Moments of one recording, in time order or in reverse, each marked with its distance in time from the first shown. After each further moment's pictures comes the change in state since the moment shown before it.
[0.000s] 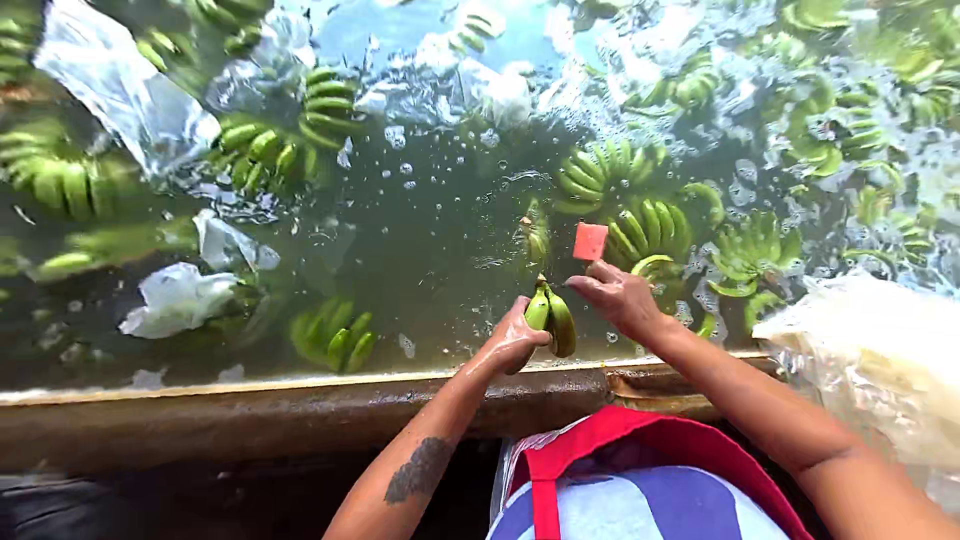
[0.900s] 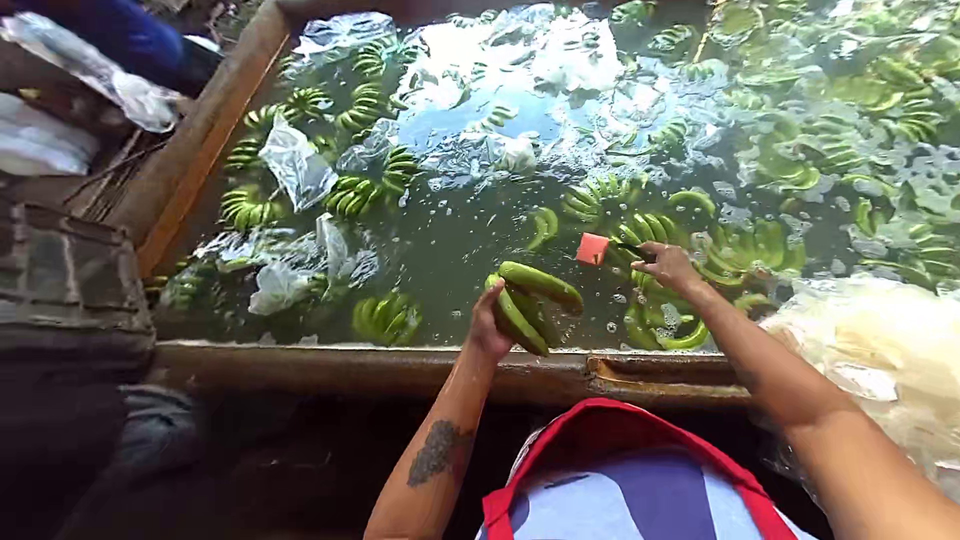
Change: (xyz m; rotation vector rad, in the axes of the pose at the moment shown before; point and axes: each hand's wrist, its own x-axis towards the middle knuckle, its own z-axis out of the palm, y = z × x) left_hand -0.113 0.012 0.101 -1.059 0.317 0.348; right_hand -0.111 0.137 -0.064 0.147 -0.146 0.532
